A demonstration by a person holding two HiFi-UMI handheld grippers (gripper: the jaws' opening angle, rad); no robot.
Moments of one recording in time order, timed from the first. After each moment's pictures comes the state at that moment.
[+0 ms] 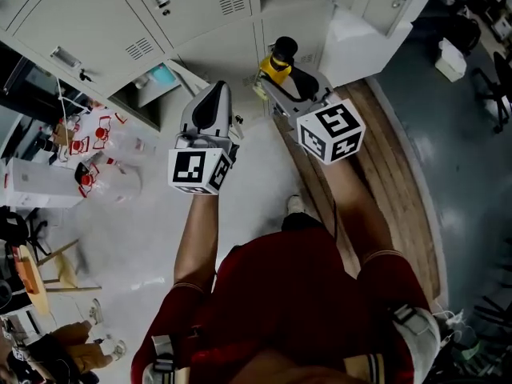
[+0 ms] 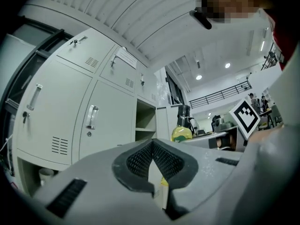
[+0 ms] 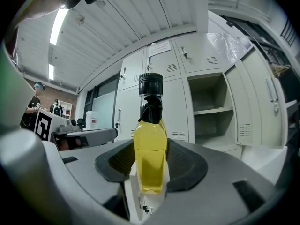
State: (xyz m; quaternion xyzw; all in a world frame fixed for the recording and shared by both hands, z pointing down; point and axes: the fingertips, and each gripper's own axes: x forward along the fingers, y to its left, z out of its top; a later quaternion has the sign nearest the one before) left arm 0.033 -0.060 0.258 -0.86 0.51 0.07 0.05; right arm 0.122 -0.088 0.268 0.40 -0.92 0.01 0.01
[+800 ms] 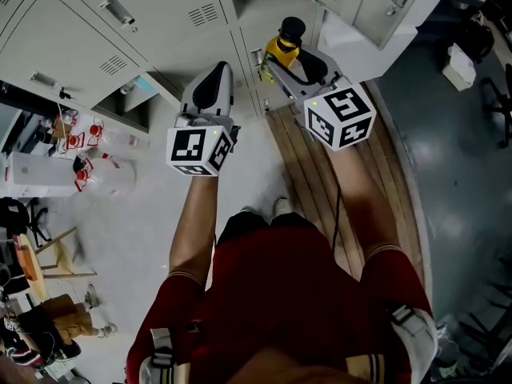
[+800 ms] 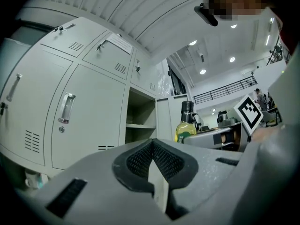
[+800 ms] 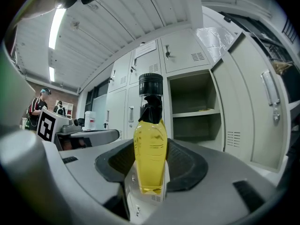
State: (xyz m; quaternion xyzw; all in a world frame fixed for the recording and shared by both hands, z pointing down) left arm 0.133 -0.164 0.251 -0.85 0.53 0.05 0.04; right arm 0.228 -0.187 0.255 0.38 -0.92 0.01 0.01
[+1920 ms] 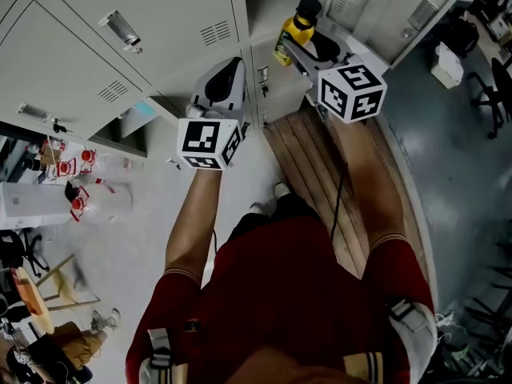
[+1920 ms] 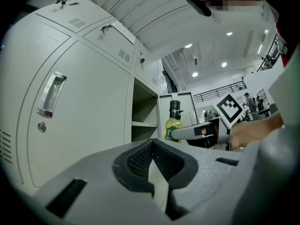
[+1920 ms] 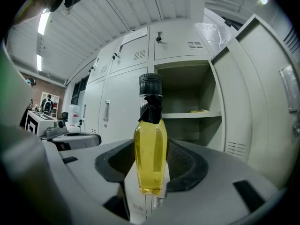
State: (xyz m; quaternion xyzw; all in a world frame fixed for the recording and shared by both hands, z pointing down) left arm 0.096 -0.254 0.260 -0.88 0.47 0.05 0.04; right arm 0.200 -0.305 0.248 0.45 -0.89 0.01 0.04
